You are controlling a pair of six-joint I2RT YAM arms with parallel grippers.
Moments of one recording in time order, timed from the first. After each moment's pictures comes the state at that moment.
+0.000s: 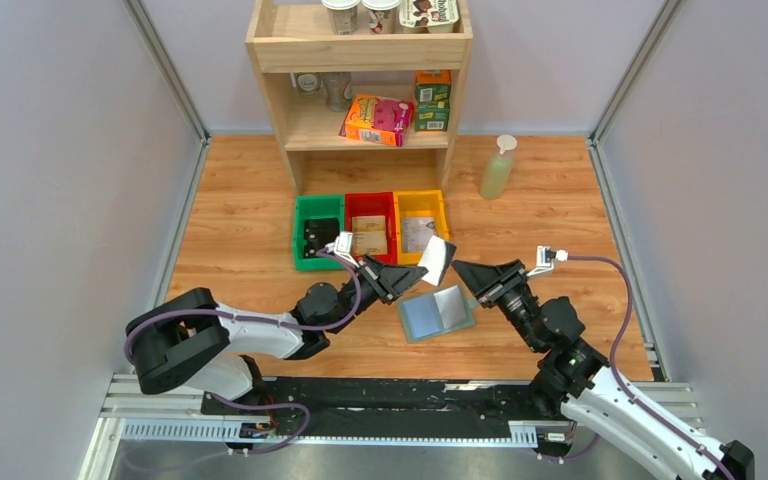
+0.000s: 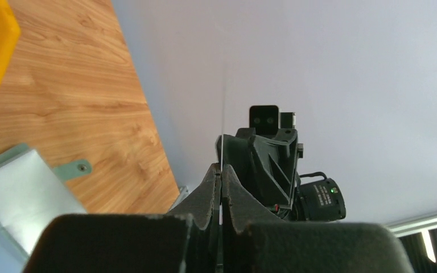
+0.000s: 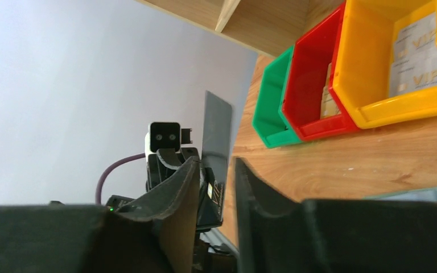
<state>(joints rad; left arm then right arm) -1.06 1.41 0.38 1.24 -0.18 -1.25 0.77 0.39 0.21 0.29 0.19 1.17</state>
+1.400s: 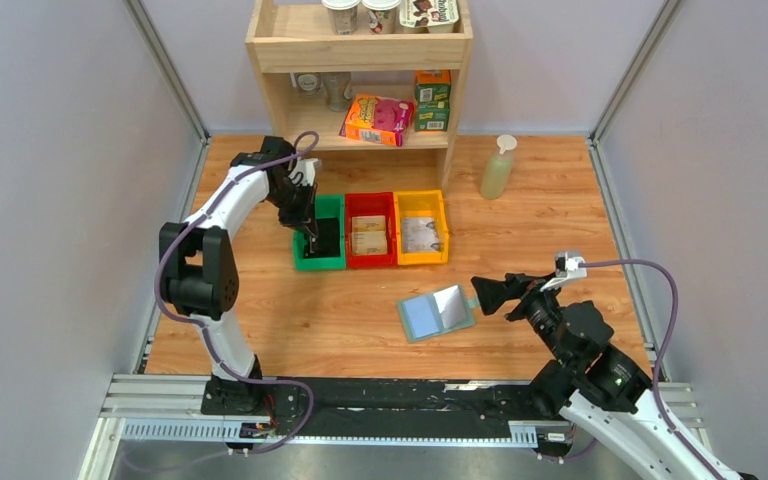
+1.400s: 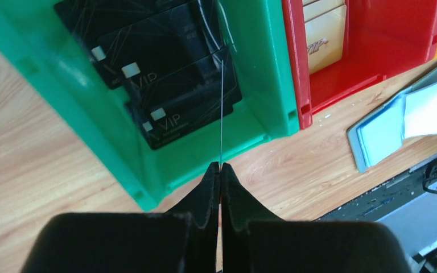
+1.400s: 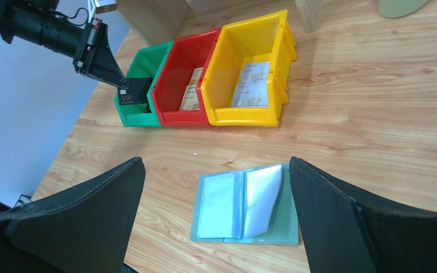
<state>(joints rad) -0.15 1.79 1.47 -0.94 0.38 -0.01 0.77 0.16 0.43 -0.38 0.31 0.56</state>
